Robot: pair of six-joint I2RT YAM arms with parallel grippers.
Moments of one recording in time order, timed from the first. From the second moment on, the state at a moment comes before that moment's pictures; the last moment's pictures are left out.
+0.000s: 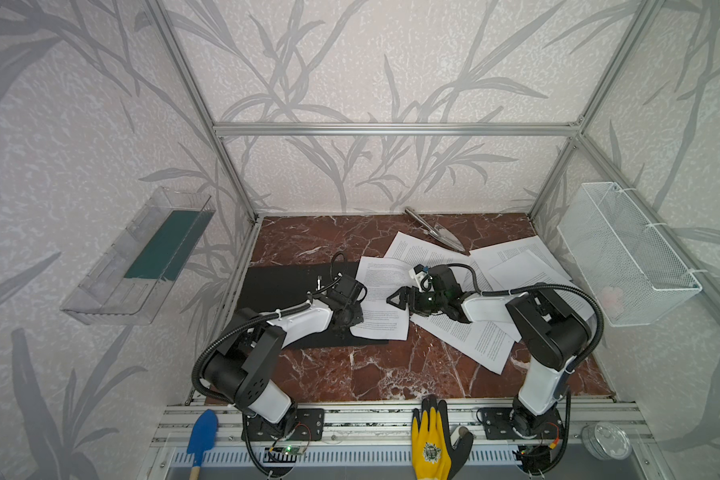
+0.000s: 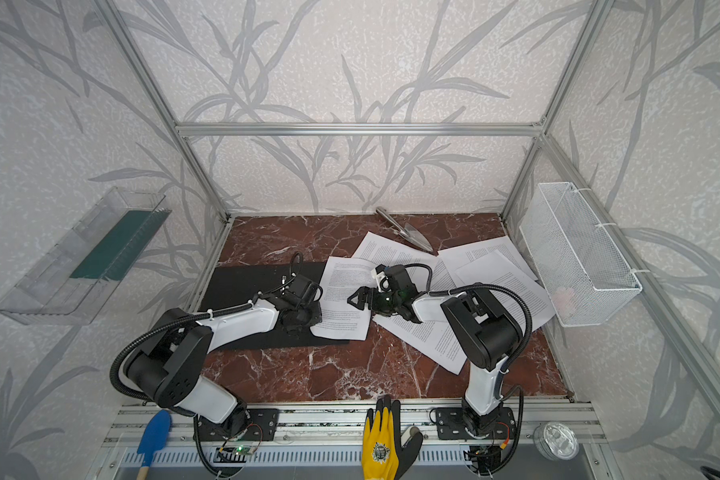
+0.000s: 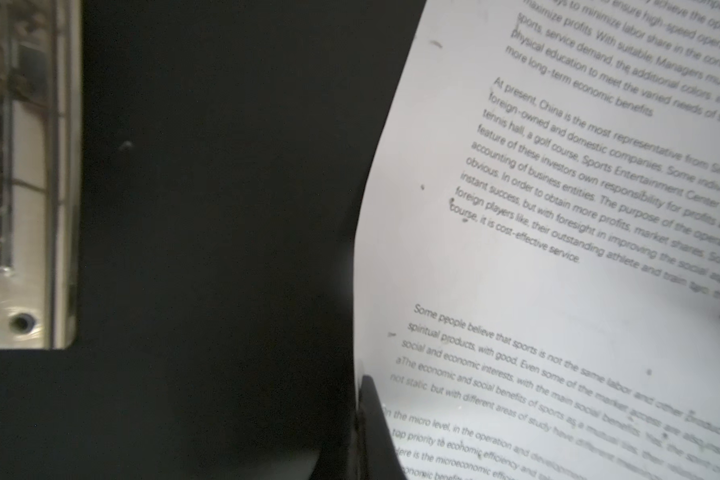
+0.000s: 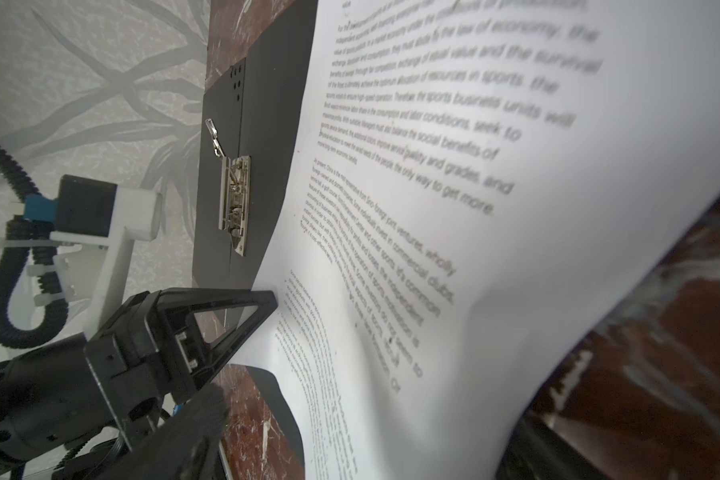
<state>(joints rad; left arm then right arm) -0.52 1.57 0.76 -0.33 -0.09 -0.73 0.56 1.84 0.82 0.32 -0.58 0.78</state>
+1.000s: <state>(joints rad) -0.51 1.62 0.78 -0.26 -0.03 -0.73 0.49 1.90 0.93 0.35 -0.54 0.83</state>
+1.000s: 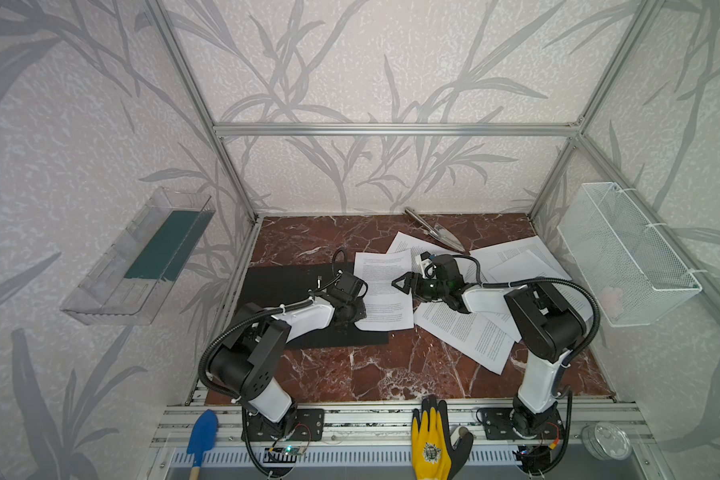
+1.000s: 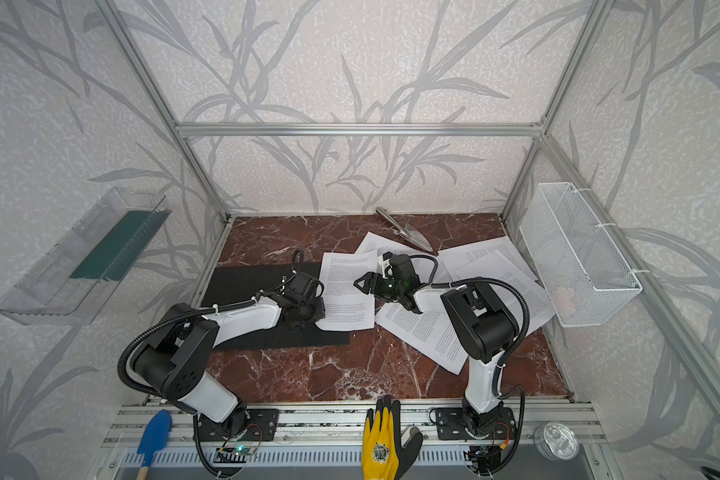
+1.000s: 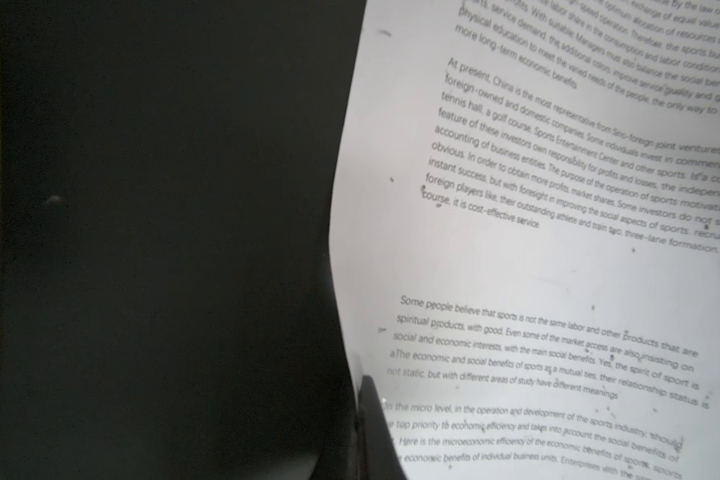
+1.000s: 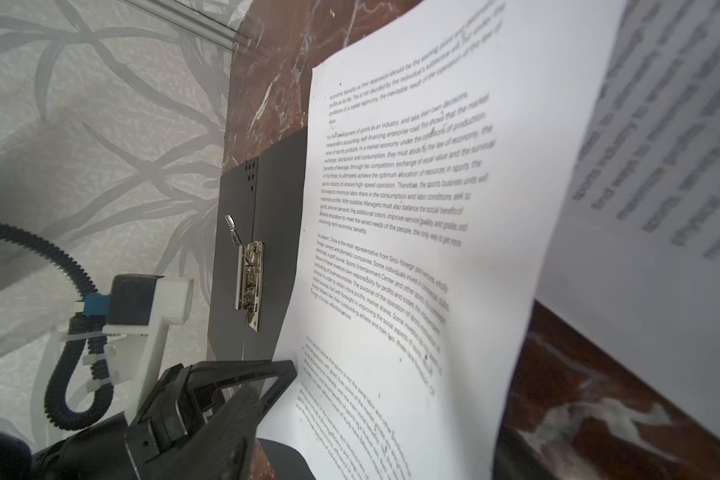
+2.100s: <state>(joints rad) -0.58 0.72 0.80 -0.61 -0.02 -0.69 0.61 1.82 0.89 0.27 -0.44 0.82</state>
